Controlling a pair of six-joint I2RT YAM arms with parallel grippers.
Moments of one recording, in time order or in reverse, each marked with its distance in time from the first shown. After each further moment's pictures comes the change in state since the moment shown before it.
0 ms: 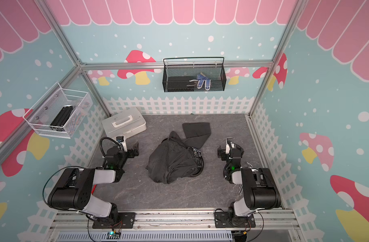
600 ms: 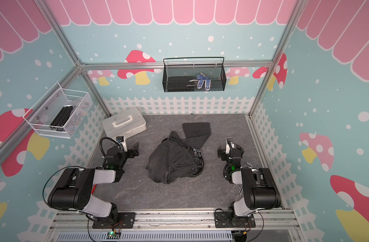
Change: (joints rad) left arm 0.000 0.000 0.000 0.000 0.000 0.000; right arm 0.000 0.000 0.000 0.000 0.006 0.000
